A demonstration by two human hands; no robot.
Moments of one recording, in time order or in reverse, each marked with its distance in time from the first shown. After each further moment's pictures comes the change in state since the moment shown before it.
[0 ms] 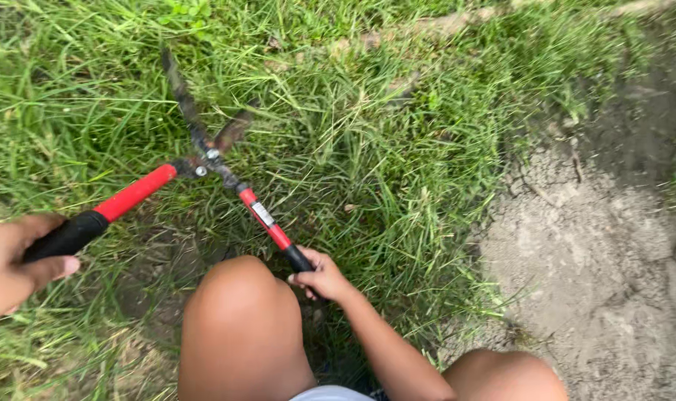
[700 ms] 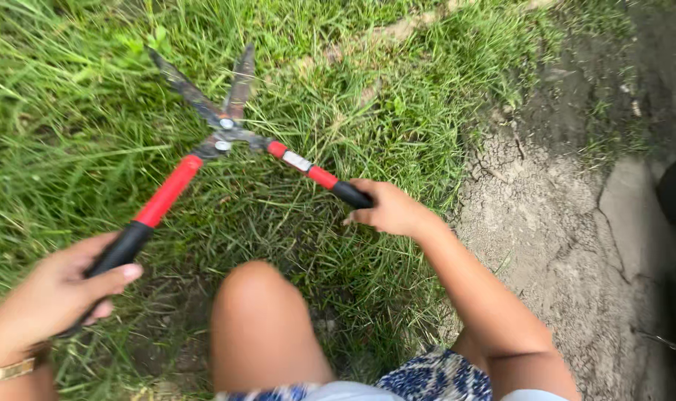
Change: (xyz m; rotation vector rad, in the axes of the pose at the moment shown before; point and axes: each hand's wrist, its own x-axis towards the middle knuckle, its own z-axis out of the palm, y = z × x) left_hand 0.090 0.033 -0.022 -0.576 -0.291 -0.174; right_hand -0.036 -0.288 -0.002 -0.979 0.328 0.022
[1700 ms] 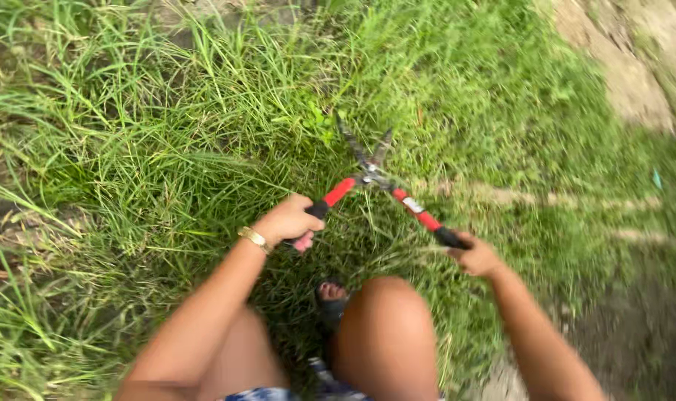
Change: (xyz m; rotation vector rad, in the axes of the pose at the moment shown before) left_hand 0.167 0.086 0.016 -0.449 -0.073 0.199; right_hand 0.242 0.073 -0.092 -0.076 -0.042 0.193
